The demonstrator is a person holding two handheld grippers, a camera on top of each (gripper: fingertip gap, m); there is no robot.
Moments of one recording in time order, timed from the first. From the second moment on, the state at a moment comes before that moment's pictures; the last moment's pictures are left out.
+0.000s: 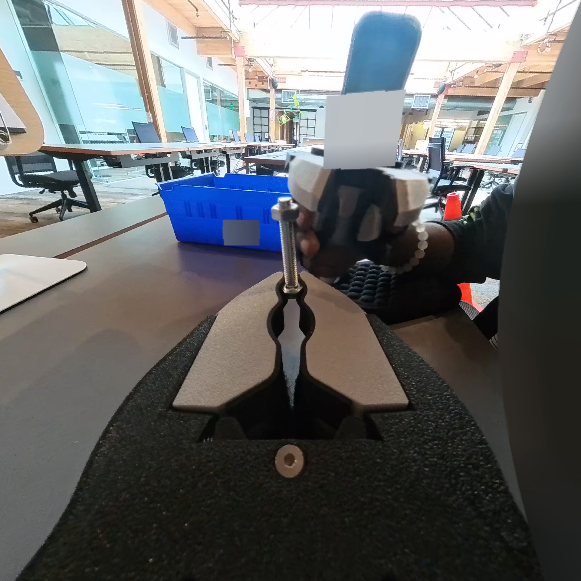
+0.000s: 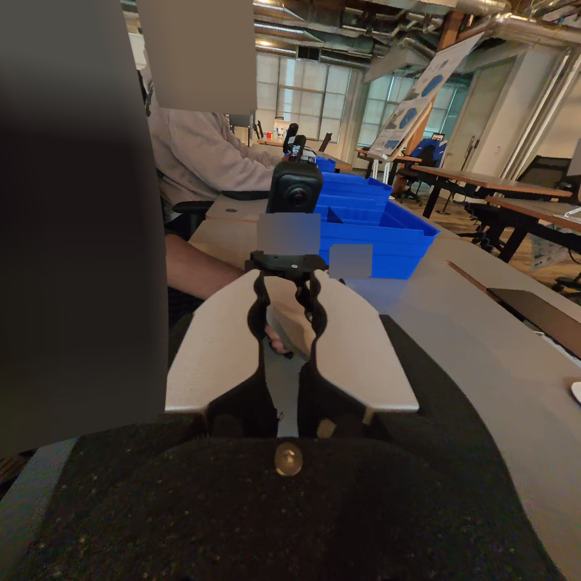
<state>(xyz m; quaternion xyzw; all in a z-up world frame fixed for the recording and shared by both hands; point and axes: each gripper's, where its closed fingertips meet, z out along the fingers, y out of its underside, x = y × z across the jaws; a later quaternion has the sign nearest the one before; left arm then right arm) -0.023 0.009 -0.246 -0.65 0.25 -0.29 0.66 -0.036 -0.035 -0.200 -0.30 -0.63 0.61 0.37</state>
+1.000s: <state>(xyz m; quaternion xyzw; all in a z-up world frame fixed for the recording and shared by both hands) -0.024 0.008 -0.246 -0.65 0.25 -0.29 0.66 -0.037 -0.034 -0.203 -0.31 -0.64 0.60 0.37</state>
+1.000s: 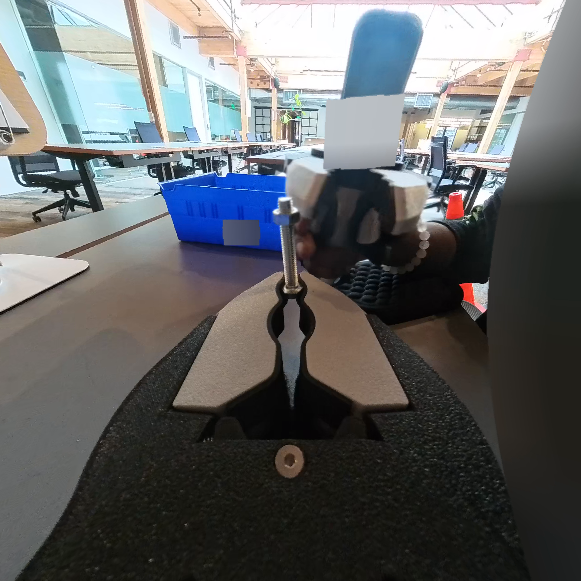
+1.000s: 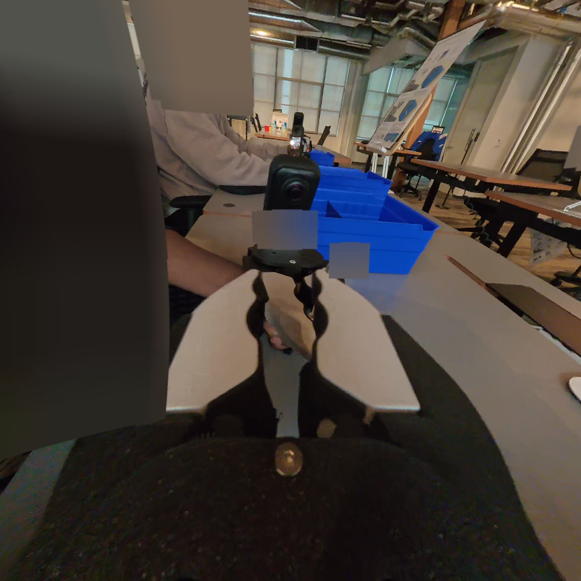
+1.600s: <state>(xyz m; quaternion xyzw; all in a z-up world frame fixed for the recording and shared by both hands) -0.023 0.007 -0.246 -0.65 0.26 -0.29 0.66 -0.042 -0.030 -0.206 -0.33 -0.63 0.60 0.36</state>
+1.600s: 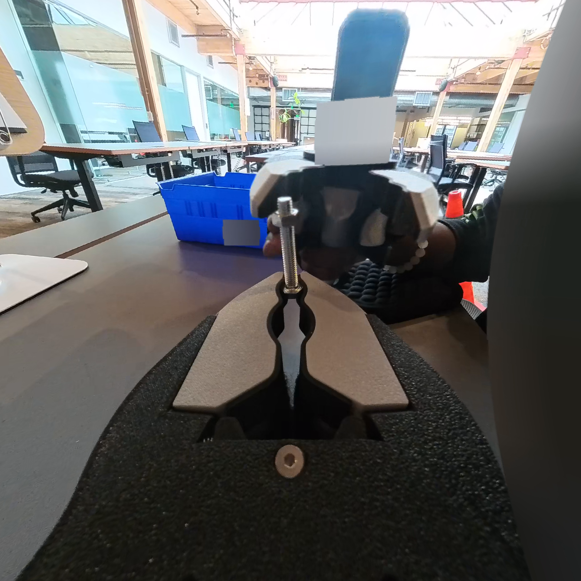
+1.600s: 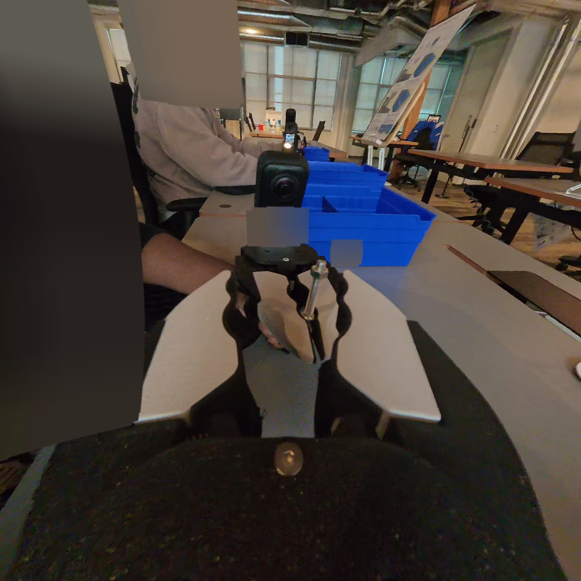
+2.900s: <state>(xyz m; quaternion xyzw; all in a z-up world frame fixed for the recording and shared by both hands) -0.023 0.008 -0.247 -0.65 0.26 -0.29 0.66 -0.040 -0.025 -0.201 -0.33 -0.62 0.61 0.36</state>
